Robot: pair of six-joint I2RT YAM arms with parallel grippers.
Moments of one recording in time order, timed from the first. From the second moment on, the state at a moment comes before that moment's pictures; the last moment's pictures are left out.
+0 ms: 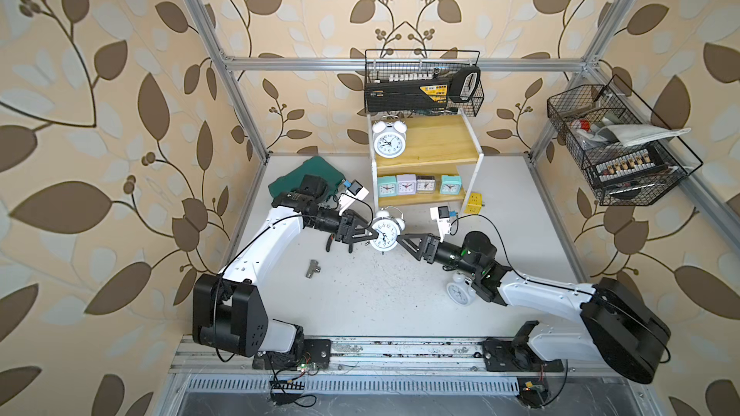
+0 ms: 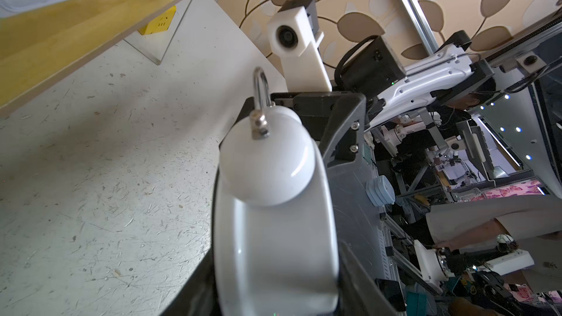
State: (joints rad) left arm -0.25 1.40 1.16 -0.95 1.23 0.39; right arm 0.71 1.37 0.44 0.95 -0.39 1.05
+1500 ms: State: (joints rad) left arm -0.23 1.44 1.14 -0.95 1.39 0.42; right arm 0.77 1.49 0.46 1.26 -0.43 1.09
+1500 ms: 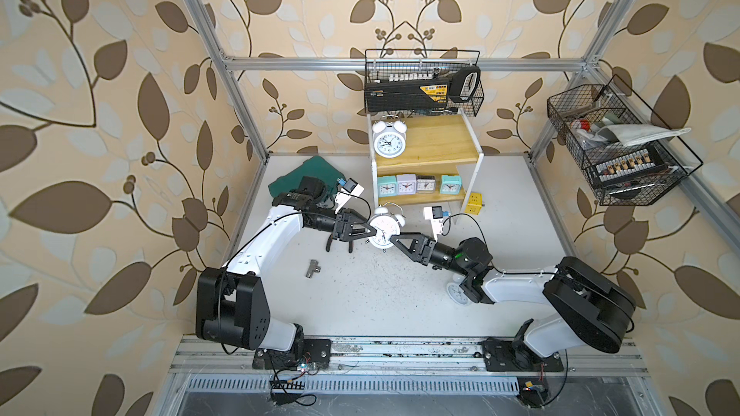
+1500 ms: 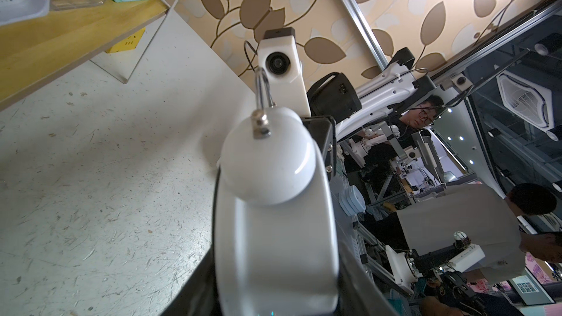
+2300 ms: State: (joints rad) left arm -0.21 1.36 1.14 -1.08 1.29 0.59; right arm 0.44 1.18 0.98 0.02 -0.83 0.36
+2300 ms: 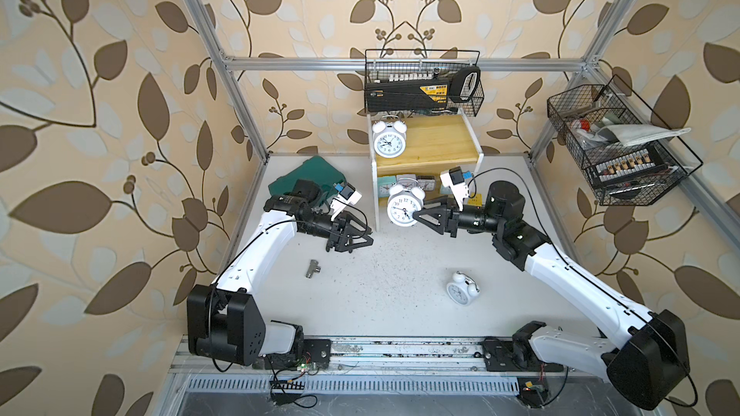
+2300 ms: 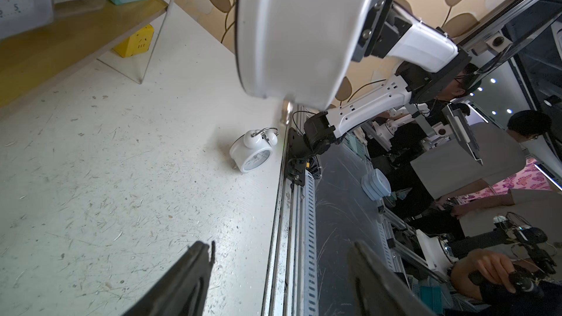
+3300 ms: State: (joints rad) left arm -0.21 1.35 1.14 -1.12 1.27 0.63; right arm 0.14 1.61 1.85 -0.61 -1.04 -0.13
